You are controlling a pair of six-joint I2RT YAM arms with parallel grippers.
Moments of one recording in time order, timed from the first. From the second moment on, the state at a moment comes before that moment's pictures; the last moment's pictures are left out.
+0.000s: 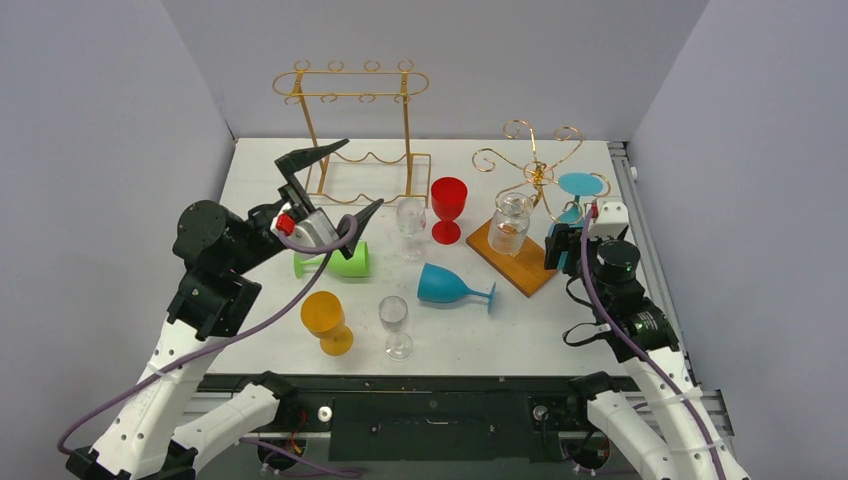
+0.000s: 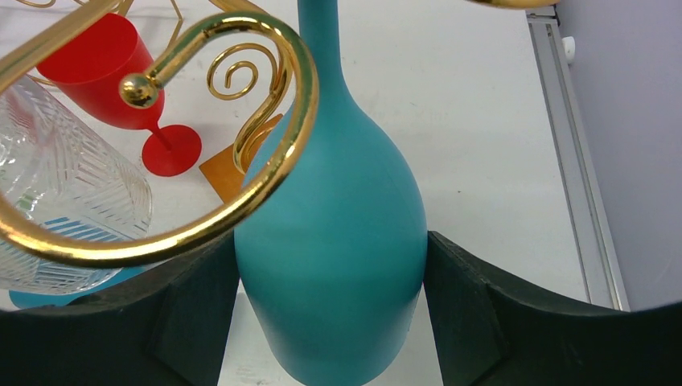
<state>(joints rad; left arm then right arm) -0.50 0.88 1.22 -0.03 0.56 0.60 0.28 0.65 0.75 -0.40 0.20 0.08</state>
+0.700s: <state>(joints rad) -0.50 0.87 1.20 0.00 0.56 0.60 0.27 0.61 0.69 -0.35 0.03 0.08</state>
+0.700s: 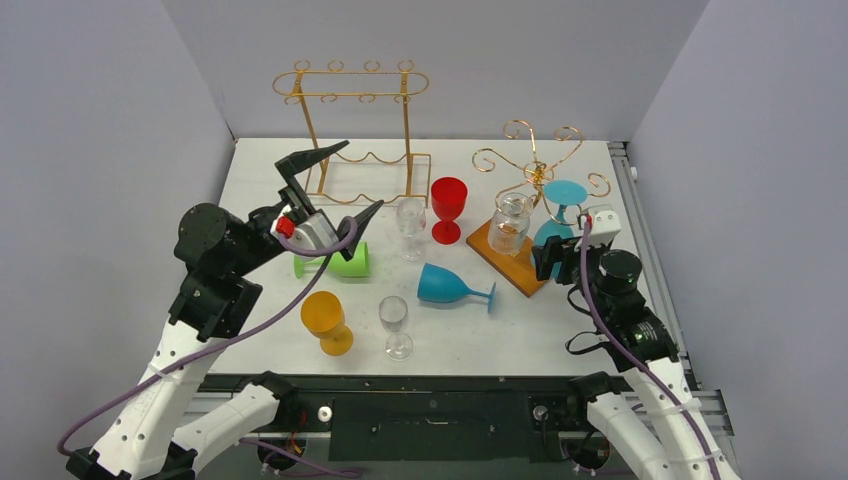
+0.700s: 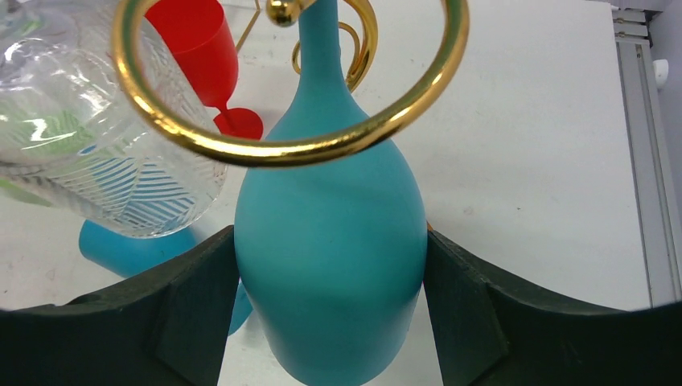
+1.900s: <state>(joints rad) -0.50 0.90 1.20 0.02 0.56 0.60 0.29 0.46 0.62 -0.43 0.05 0.12</state>
